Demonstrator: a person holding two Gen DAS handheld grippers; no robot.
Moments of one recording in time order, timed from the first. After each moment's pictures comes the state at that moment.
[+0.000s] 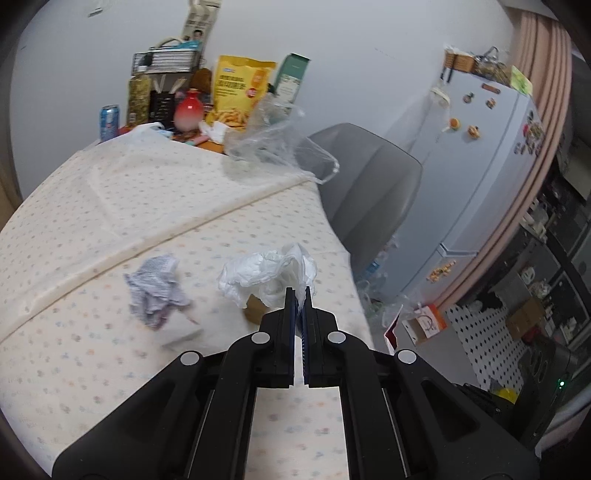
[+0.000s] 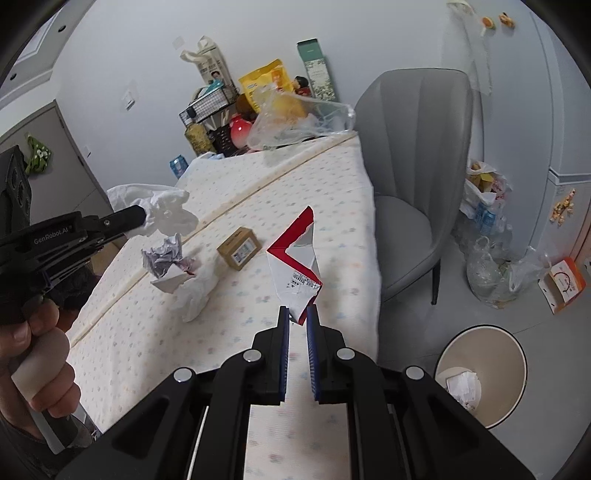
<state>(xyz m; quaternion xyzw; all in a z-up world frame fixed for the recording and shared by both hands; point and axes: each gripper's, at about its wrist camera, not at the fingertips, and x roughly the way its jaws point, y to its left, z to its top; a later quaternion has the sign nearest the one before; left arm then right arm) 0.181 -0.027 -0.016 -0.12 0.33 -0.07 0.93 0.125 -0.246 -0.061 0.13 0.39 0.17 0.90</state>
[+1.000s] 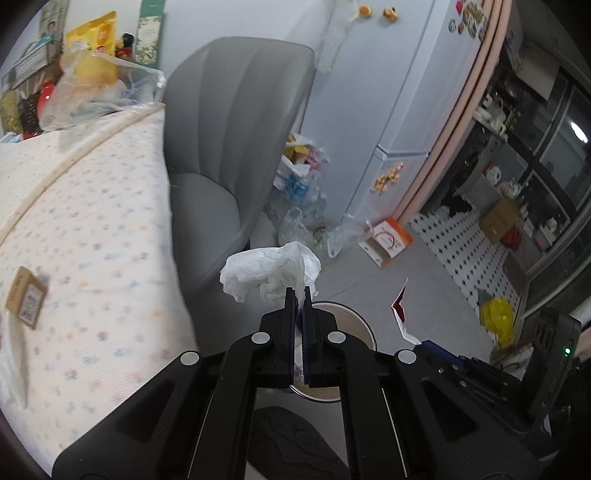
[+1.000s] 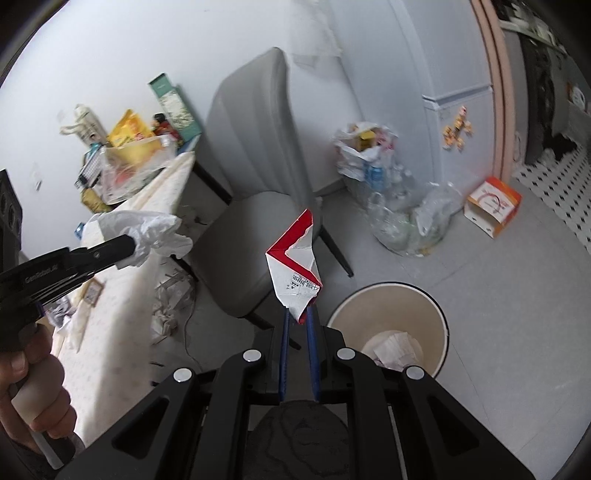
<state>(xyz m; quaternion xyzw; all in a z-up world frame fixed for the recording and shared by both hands) 0.247 -0.254 -0.093 -0.01 0.43 -0.20 0.88 0.118 -0.454 -0.156 0.24 0.41 0.00 0.88</state>
